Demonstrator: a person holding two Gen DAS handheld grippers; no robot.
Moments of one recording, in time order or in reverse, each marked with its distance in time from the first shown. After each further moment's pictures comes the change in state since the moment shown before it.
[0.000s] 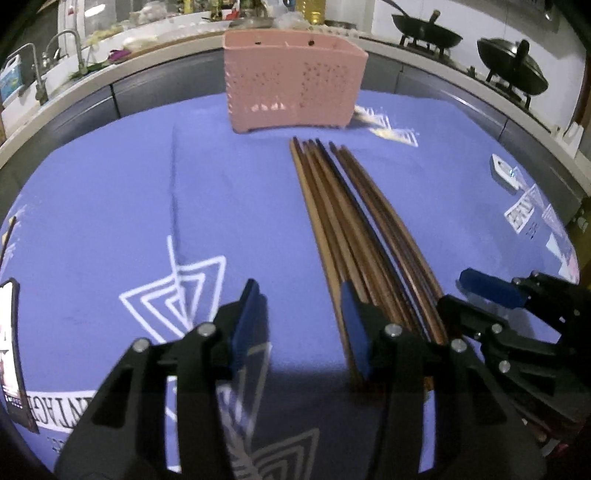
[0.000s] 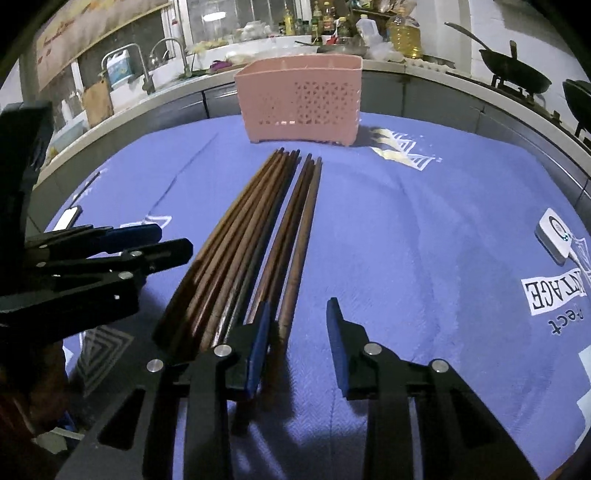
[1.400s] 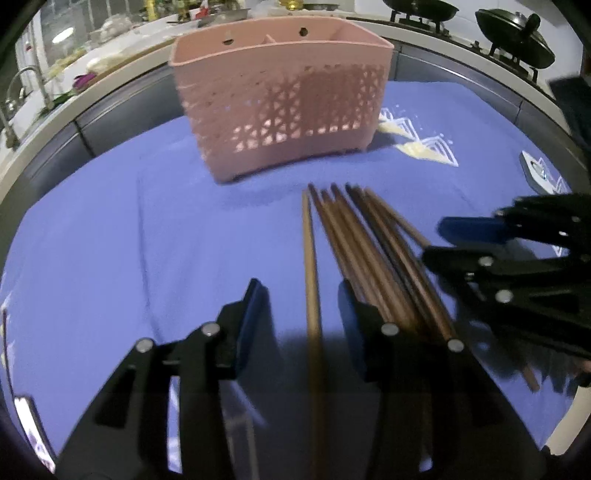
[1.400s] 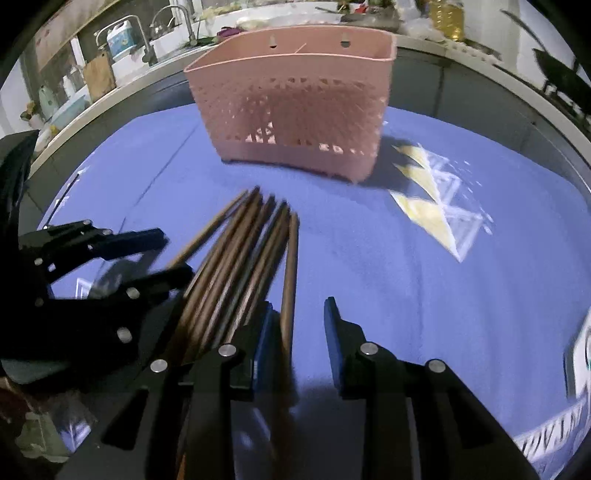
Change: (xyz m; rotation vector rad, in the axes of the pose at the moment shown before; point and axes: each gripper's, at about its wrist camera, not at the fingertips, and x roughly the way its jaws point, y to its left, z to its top) left arm 0.067 0.009 0.086 0.139 0.040 0.010; right arm 0.081 -0.038 0.119 -0.109 0.166 0.093
